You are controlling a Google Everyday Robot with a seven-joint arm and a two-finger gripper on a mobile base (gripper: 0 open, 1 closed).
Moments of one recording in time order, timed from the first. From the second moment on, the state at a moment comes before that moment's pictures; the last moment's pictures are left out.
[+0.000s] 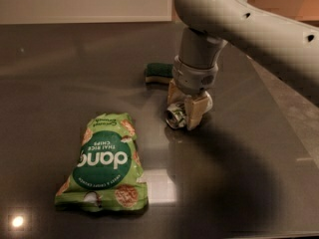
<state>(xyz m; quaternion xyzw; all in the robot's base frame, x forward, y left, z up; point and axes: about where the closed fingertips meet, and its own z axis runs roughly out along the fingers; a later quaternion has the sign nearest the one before) 0.516 -0.069 0.834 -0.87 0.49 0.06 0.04</state>
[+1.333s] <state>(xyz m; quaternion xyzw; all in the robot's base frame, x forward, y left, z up) 0.540 -0.060 0.922 -0.73 0.60 0.20 0.26</state>
